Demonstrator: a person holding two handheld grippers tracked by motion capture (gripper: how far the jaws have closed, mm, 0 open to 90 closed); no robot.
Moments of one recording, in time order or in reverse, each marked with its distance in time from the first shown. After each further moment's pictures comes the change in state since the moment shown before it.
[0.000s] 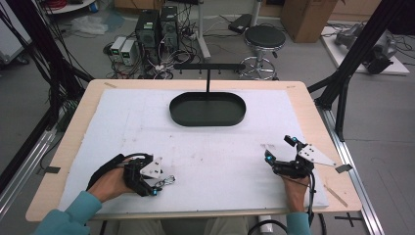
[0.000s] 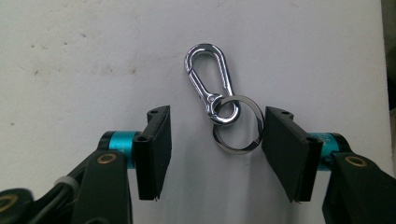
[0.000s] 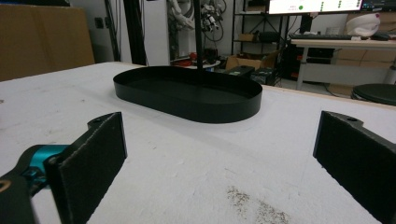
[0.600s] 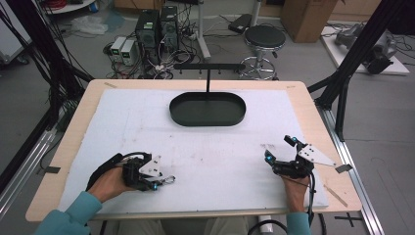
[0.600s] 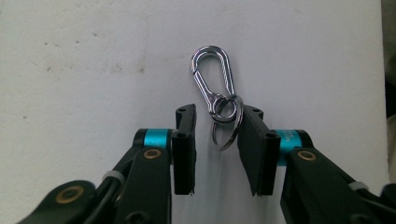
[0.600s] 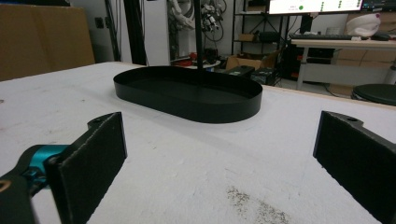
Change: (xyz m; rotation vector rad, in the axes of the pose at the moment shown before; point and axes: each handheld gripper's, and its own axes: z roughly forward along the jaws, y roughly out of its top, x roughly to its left) left arm 0.000 0.001 -0.005 -0.008 0.015 -0.031; right arm 0.000 0.000 0.000 -0.002 0.000 -0.003
